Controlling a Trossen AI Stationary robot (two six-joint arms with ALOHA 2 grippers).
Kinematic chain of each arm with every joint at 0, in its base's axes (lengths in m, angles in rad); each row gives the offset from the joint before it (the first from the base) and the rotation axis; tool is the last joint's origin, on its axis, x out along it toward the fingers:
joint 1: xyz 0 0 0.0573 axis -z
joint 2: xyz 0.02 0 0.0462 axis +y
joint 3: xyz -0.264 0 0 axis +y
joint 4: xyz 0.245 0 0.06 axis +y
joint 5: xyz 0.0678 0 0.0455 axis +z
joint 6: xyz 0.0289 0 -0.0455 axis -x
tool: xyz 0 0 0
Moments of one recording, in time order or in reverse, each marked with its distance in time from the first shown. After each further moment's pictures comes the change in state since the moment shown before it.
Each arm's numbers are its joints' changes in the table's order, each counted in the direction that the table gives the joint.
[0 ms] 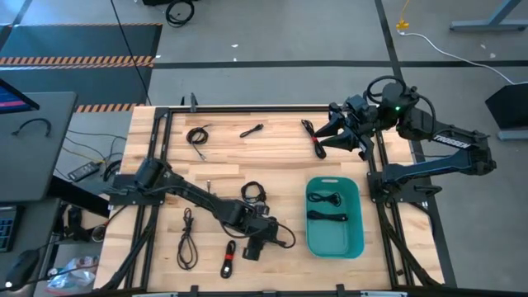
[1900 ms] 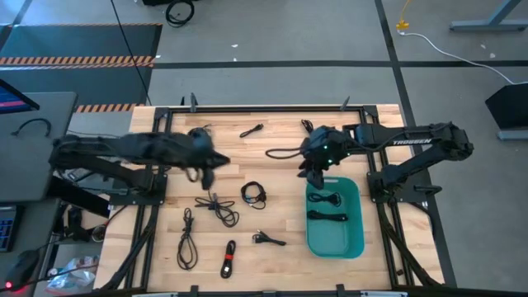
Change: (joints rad) left arm -0.314 -0.994 0.387 0.076 0.228 0.188; right arm -0.209 0.333 -0.001 0.562 -0.432 0.025
